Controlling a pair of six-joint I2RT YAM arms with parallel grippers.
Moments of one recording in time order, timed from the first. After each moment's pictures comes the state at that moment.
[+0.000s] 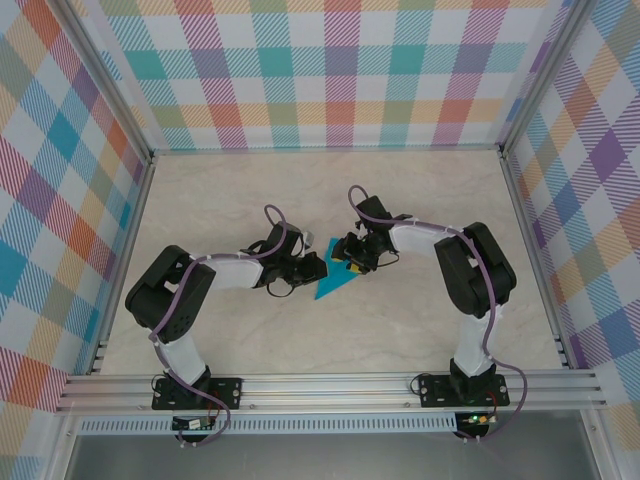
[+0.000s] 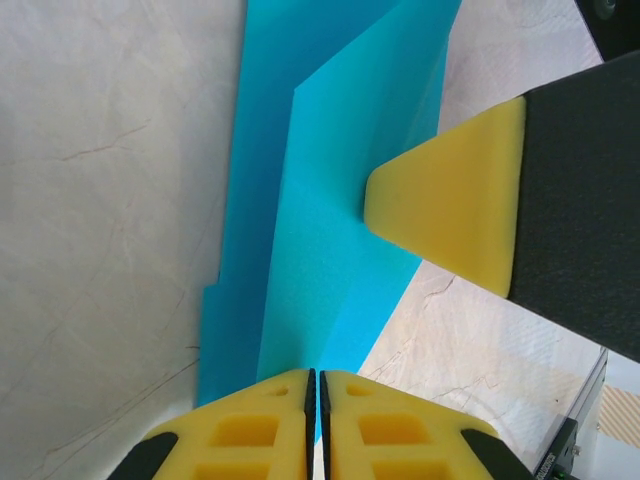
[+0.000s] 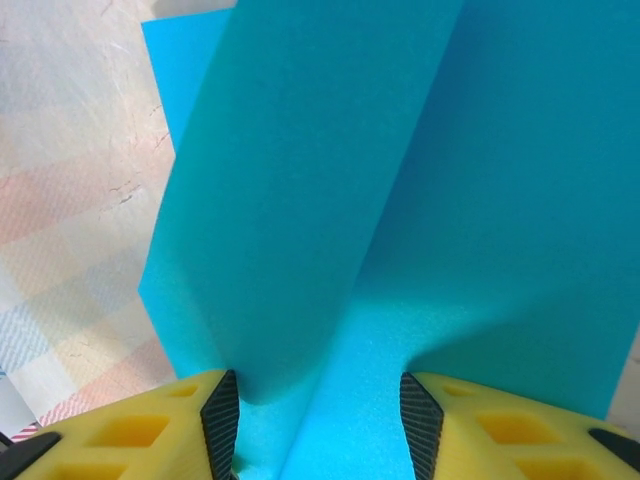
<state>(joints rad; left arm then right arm) -0.58 1.76 0.83 0.07 0.47 -0.81 0.52 1.92 1.16 -0.40 -0.44 0.87</state>
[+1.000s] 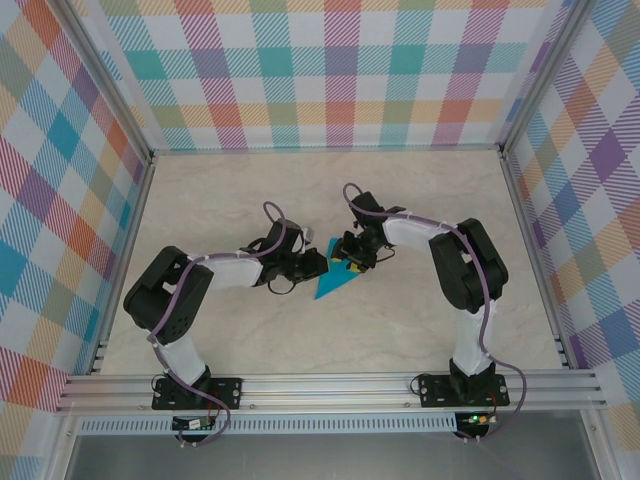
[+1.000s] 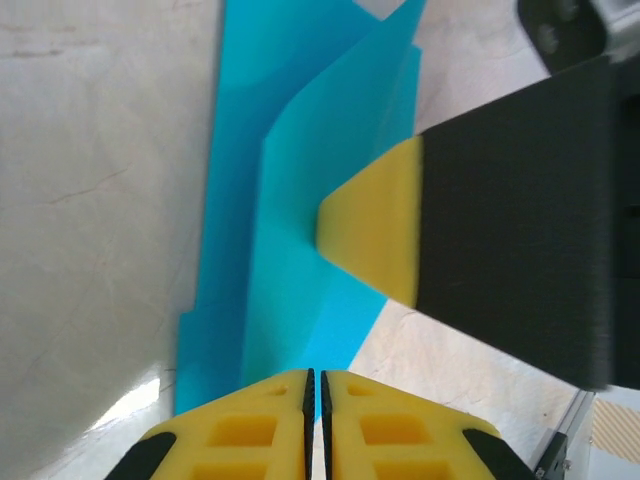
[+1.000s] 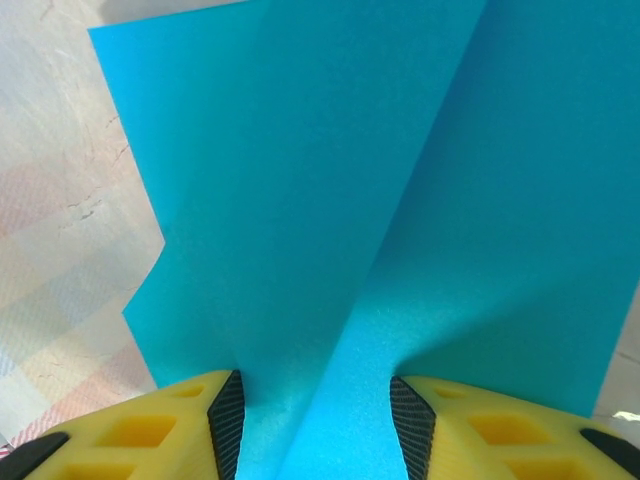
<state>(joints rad) -0.58 1.74 0.85 0.08 0.45 -0.83 0.53 1.98 1.28 -0.56 -0.40 0.87</state>
